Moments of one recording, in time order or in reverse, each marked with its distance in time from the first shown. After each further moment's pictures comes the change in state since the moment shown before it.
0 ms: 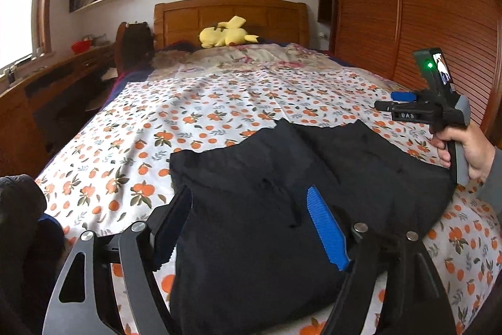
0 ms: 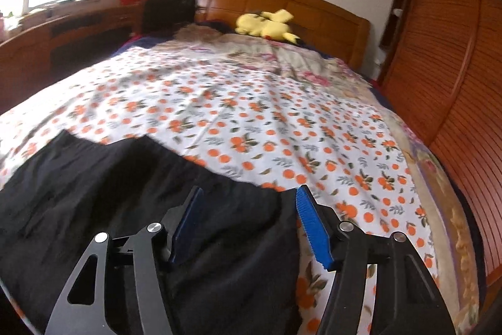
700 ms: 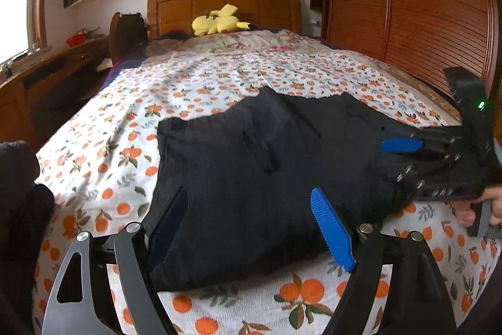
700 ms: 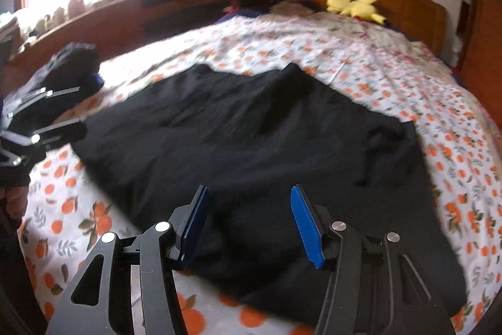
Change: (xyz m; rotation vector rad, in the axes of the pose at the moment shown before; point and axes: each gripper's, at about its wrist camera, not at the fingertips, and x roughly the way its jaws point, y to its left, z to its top) left arm -0.011 -0.023 -0.054 0.019 0.055 -0.016; right arm -0.066 0.107 -0.104 -0.085 0.109 0.387
